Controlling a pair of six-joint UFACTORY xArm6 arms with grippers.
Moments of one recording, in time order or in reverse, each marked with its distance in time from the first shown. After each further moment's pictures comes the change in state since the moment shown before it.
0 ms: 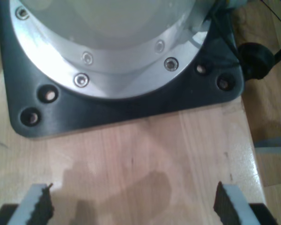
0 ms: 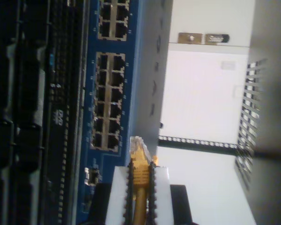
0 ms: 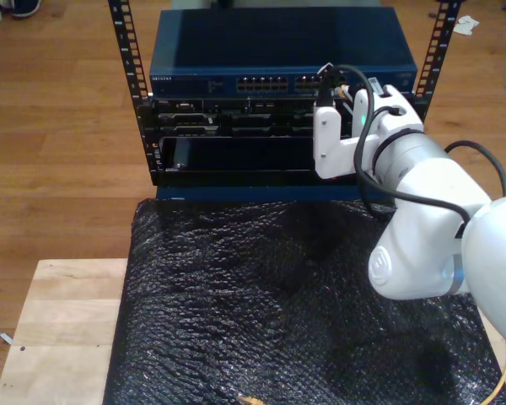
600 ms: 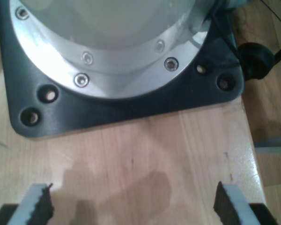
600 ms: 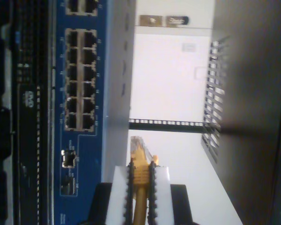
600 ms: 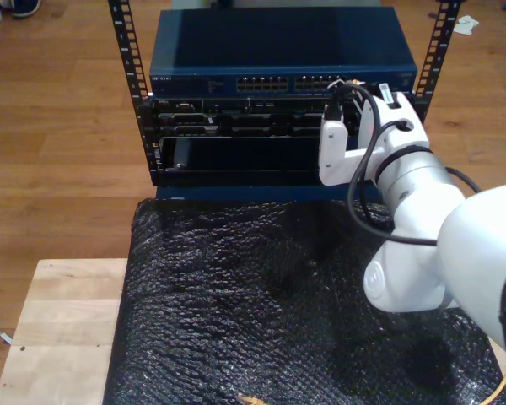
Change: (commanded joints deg) left arm 0.0 0.0 0.0 0.0 0.0 0.0; right arm -0.3 6.2 -0.3 0.2 -13.1 4.7
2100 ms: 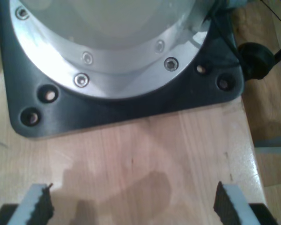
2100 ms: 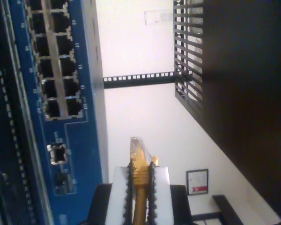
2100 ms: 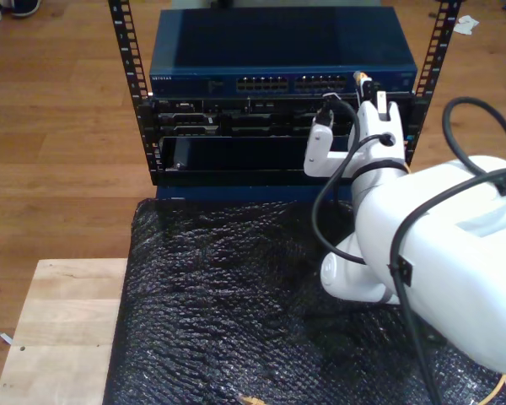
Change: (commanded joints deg) left arm 0.0 0.0 0.0 0.0 0.0 0.0; right arm 4.9 20.4 -16.3 15.2 -14.5 -2.7
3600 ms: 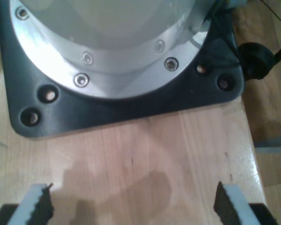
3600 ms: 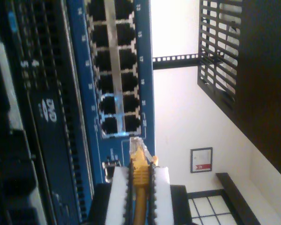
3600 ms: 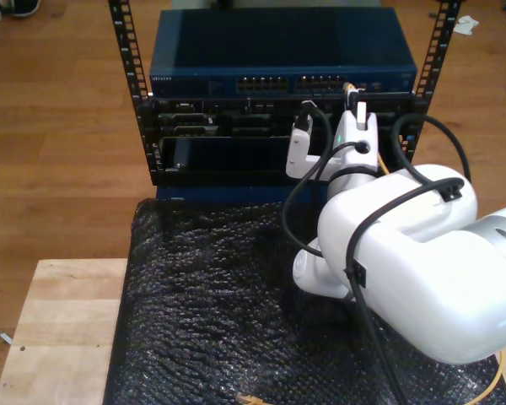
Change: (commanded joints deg) left arm 0.0 0.0 0.0 0.0 0.0 0.0; right arm 0.7 7.4 -8.9 4.8 -0.1 -2.8
